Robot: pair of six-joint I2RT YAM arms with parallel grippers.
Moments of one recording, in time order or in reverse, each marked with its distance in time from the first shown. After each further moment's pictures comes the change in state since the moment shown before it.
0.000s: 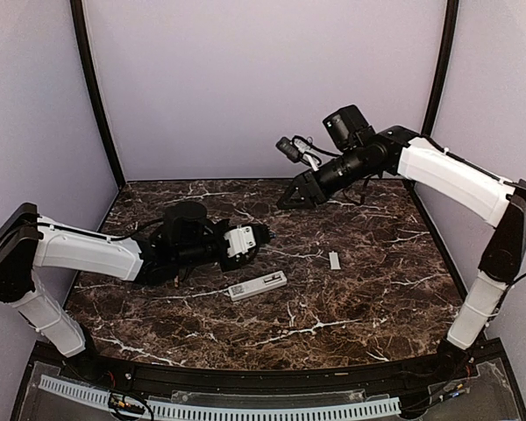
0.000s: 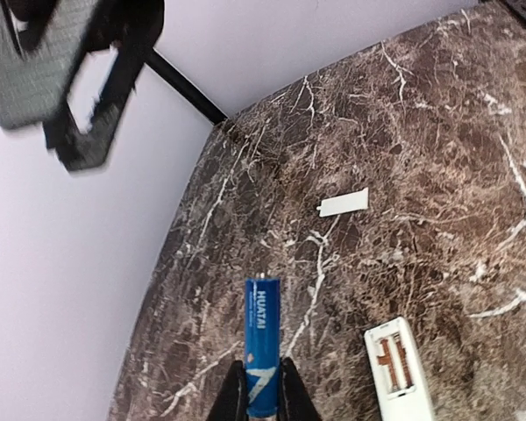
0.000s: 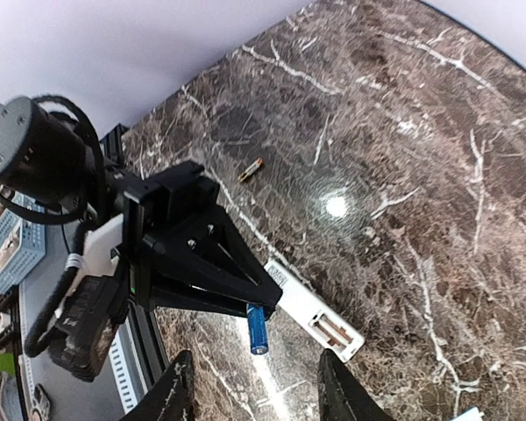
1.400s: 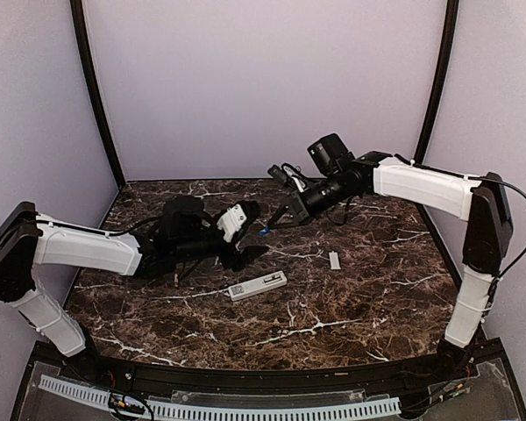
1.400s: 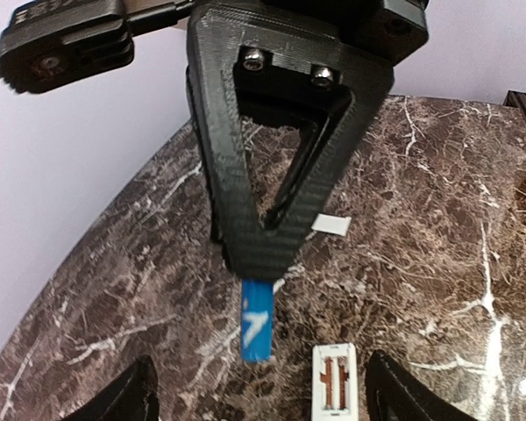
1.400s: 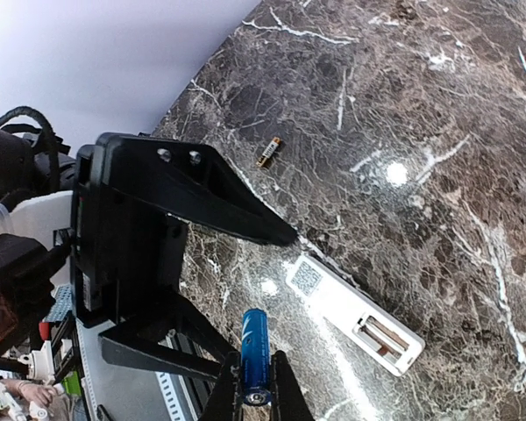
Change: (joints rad) left arm 0.039 0.008 0.029 -0.032 0.045 -0.449; right arm -0.026 0.090 -0.121 0.200 -0.137 0.219
